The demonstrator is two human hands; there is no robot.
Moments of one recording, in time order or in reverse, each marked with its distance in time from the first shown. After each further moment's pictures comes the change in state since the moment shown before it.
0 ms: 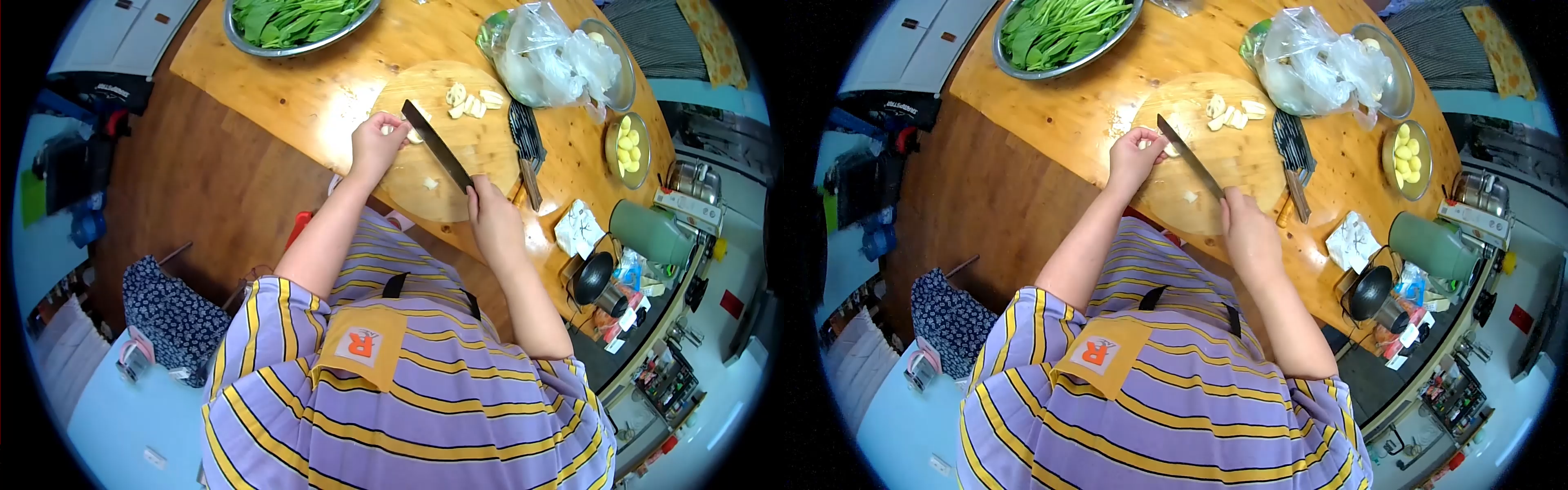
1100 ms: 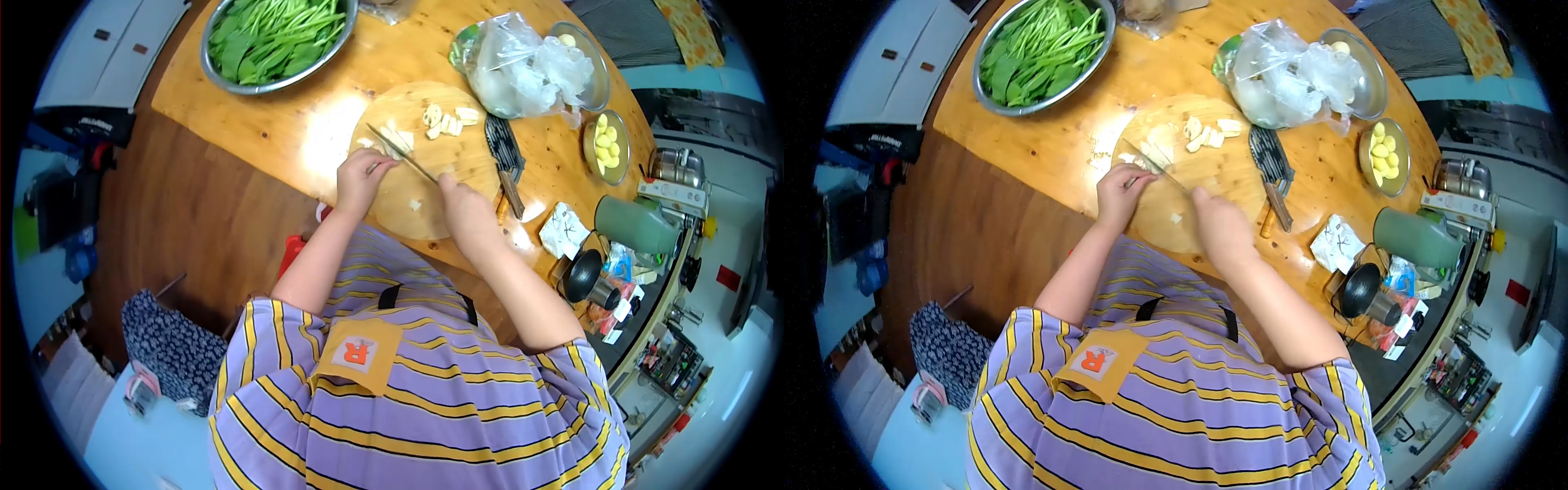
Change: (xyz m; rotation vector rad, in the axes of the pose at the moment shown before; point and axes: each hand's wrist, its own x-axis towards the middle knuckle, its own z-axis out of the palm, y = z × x) left_hand -0.014 0.000 -0.007 0.321 -0.007 0.589; right_hand 0.043 -0.003 0.011 -0.259 -0.191 -0.036
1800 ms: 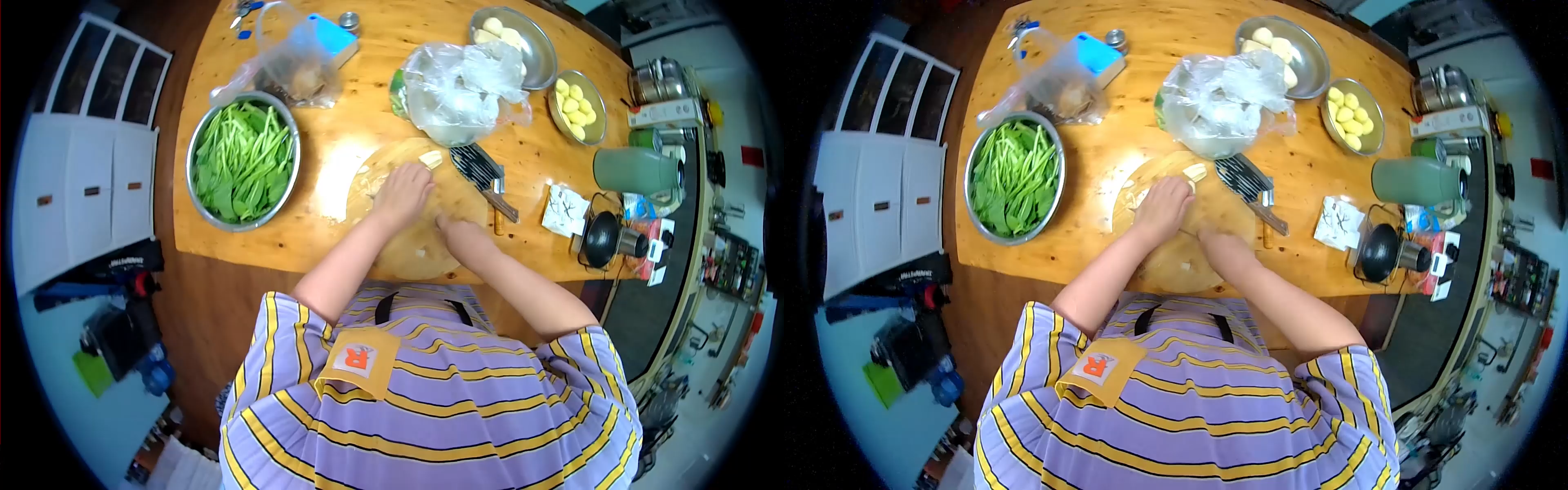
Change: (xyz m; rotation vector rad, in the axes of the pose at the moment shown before) left_hand 0.117 0.070 0.070 0.292 -0.657 0.556; right_hand 0.013 0.035 0.016 0.242 -0.026 0.149
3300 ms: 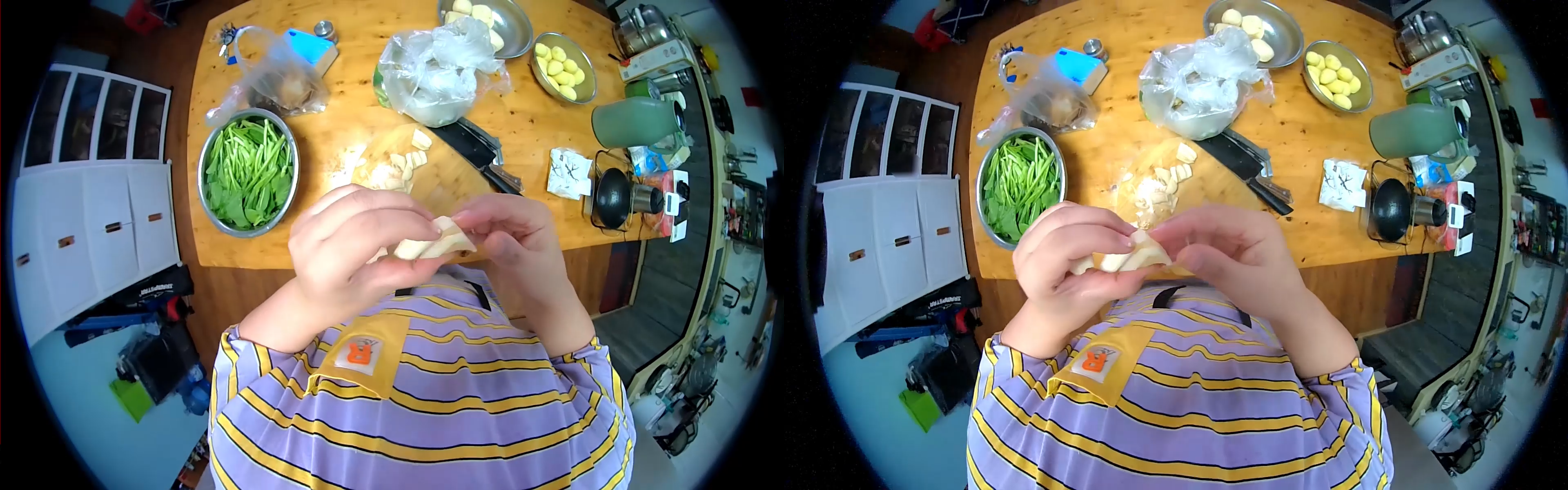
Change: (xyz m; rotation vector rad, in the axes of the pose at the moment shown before) left_hand 0.007 0.175 -0.225 -0.298 0.170 0.332; right_hand -0.114 -0.097 -0.182 1.842 0.287 -0.374
